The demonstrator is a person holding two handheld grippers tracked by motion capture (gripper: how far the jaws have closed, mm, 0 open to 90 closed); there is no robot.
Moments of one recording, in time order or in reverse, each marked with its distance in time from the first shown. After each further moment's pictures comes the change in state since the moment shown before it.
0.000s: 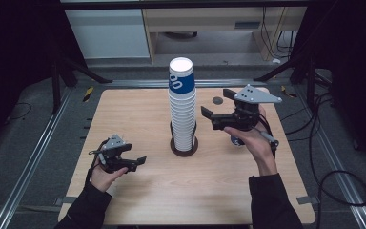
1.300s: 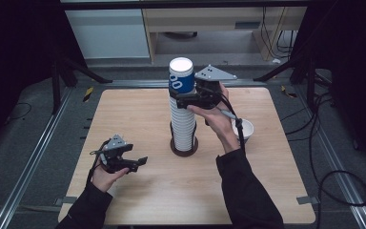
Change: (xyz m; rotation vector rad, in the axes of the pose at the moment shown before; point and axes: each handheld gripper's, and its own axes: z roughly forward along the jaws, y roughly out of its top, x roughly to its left) left arm -0.002 0.000 0.003 0.003 -0.004 0.003; right arm 0.021 0.027 0.094 -0.004 -0.006 0.013
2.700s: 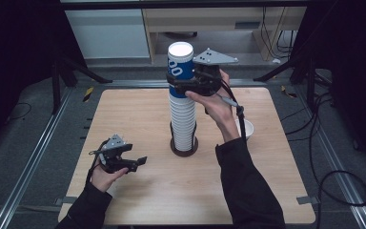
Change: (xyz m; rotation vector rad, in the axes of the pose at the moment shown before) left arm 0.000 0.001 -0.003 -0.011 -0.005 -0.005; right arm 0.002 0.043 -0.004 -0.014 0.019 -0.027
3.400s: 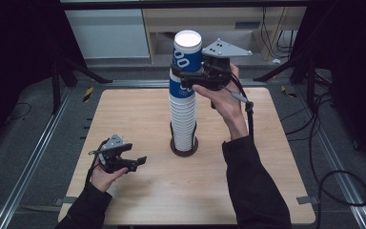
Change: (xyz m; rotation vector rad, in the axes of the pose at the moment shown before) left arm 0.000 0.001 -0.001 -0.006 0.002 0.001; right arm -0.002 0.025 -0.025 -0.062 -0.007 -0.034
